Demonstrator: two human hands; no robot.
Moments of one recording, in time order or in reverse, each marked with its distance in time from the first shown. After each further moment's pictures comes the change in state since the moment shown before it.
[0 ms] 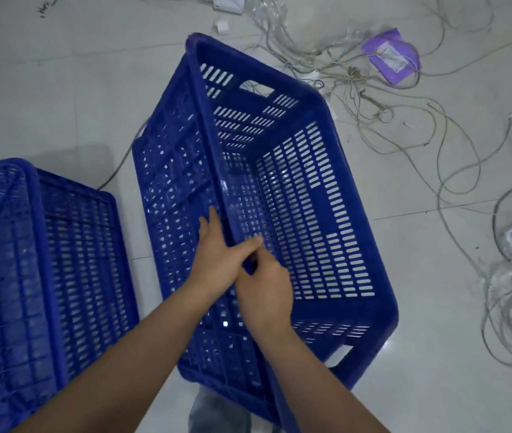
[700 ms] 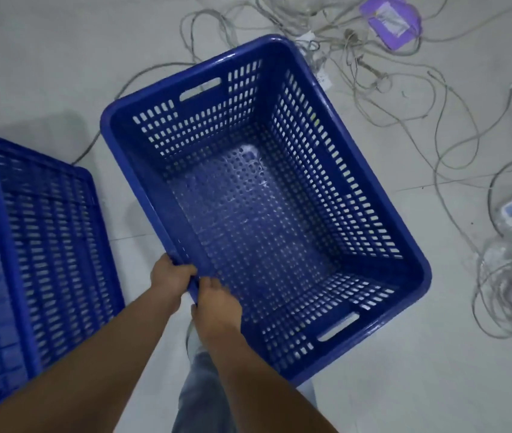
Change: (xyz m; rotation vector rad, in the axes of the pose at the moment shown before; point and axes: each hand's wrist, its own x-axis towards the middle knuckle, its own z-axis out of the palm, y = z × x) left_hand 0.040 -0.135 -0.005 -0.156 0.255 -0.490; right_hand 0.005 0.103 0.112 -0.762 -0.361 -0.105
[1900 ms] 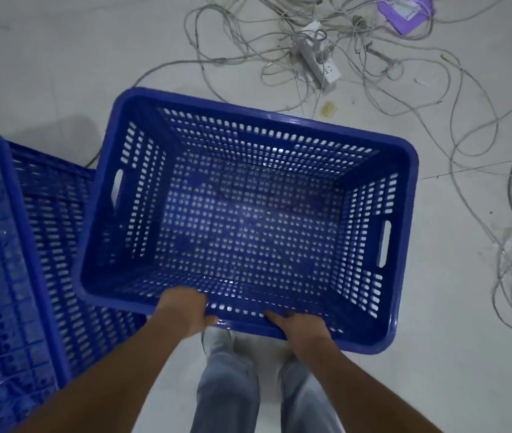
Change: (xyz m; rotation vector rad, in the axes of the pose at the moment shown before) left_hand -0.017 -0.023 -0.020 1.826 -0.371 0.465; right_hand -0.029 0.122 -0.006 -0.348 -0.505 -0.030
